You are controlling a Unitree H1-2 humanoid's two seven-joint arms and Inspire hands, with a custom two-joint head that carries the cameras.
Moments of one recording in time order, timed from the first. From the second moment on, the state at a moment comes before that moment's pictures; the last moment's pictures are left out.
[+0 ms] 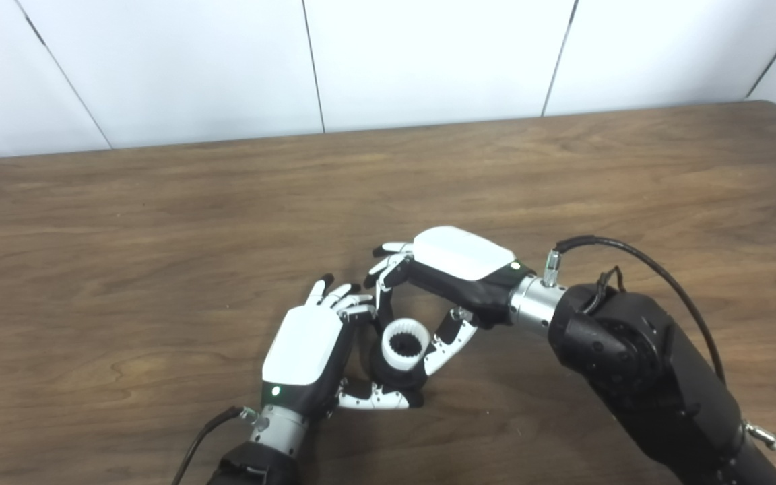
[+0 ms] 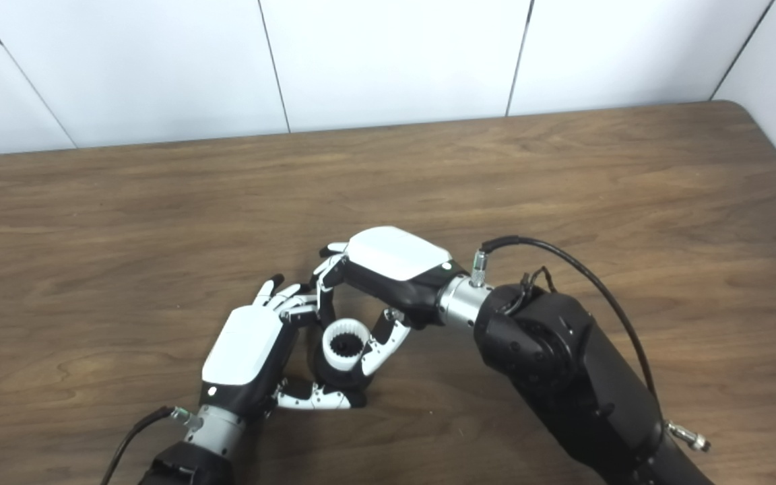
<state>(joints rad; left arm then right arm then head) 0.12 0.13 -0.45 -0.29 1.01 0.07 -0.06 -0.29 -0.32 0.46 -0.55 -0.75 0.28 0.74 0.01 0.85</state>
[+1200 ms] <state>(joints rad) 0.12 0.12 -0.45 -0.29 1.02 0.07 -0.06 -0.27 -0.30 0.43 -0.52 -0.75 0.27 0.75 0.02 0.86</state>
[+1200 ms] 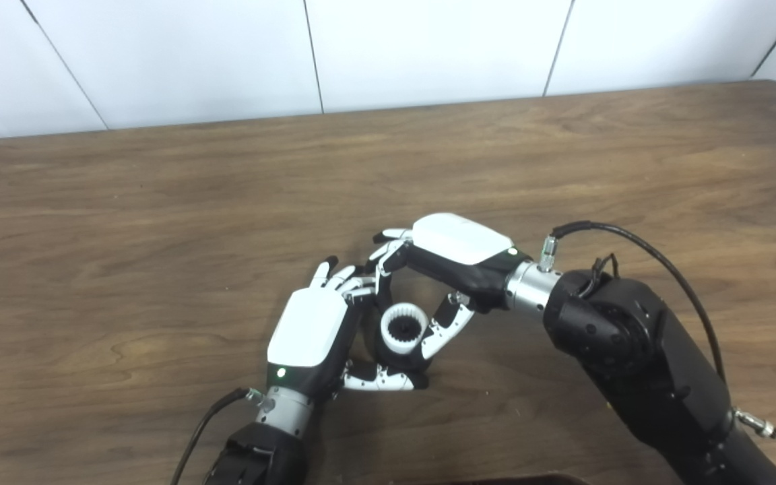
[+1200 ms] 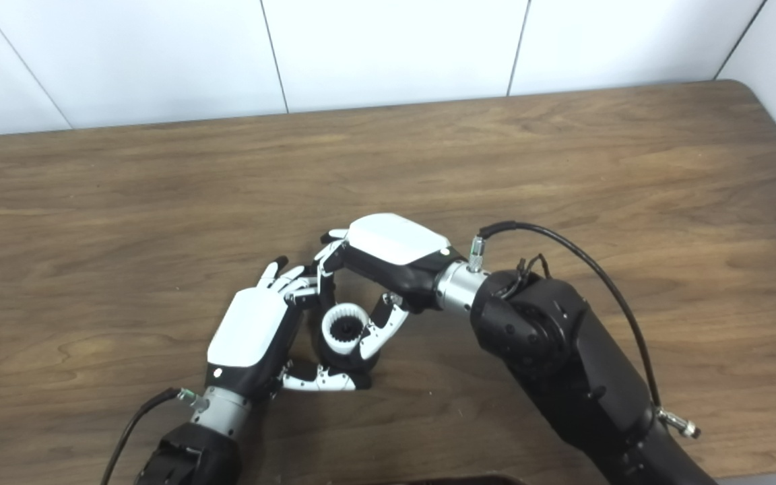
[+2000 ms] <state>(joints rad) 0.12 0.11 -0.45 -0.29 1.02 0.07 -0.07 -0.25 -0.30 0.43 -0.50 -0.75 0.26 0.73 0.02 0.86</state>
